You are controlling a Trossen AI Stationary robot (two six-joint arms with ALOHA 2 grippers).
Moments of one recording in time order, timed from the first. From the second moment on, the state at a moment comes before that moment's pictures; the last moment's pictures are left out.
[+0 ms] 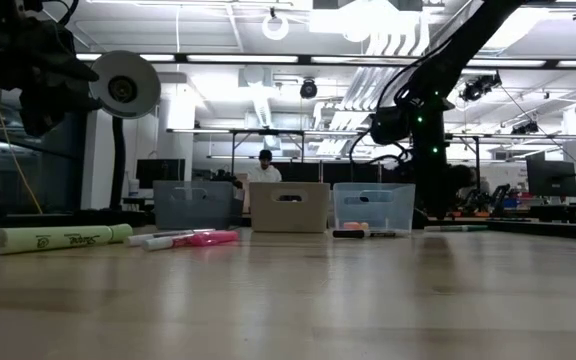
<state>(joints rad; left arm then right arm) -0.01 0.01 0.31 -0.57 -0.11 -0.74 -0.82 1.79 1.10 -0.76 0.34 -0.79</state>
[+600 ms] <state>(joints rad) -0.01 0.01 0.31 -0.58 -0.11 -0.74 -0.96 1.86 1.13 -0.68 0.14 -0.75</state>
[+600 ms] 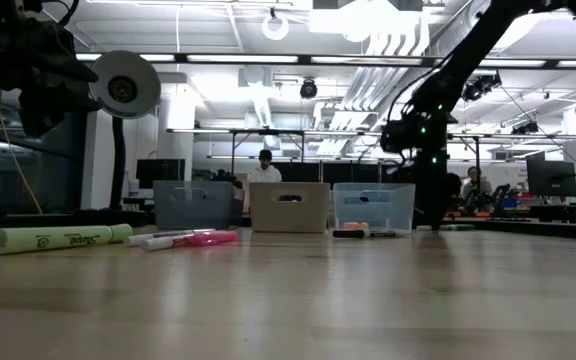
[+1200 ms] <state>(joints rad) -0.01 0.01 0.31 -0.58 -0.12 -0.77 -1.03 2.07 1.42 -1.00 -0.01 -0.81</state>
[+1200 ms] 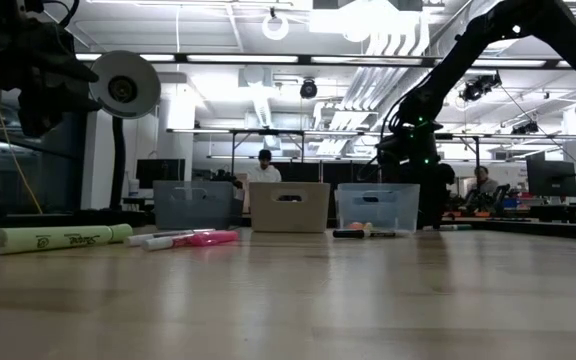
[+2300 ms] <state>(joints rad) -0.01 0.01 0.31 -0.59 -0.11 -0.77 -0.94 2.06 1.31 -0.91 0.08 -0.80</state>
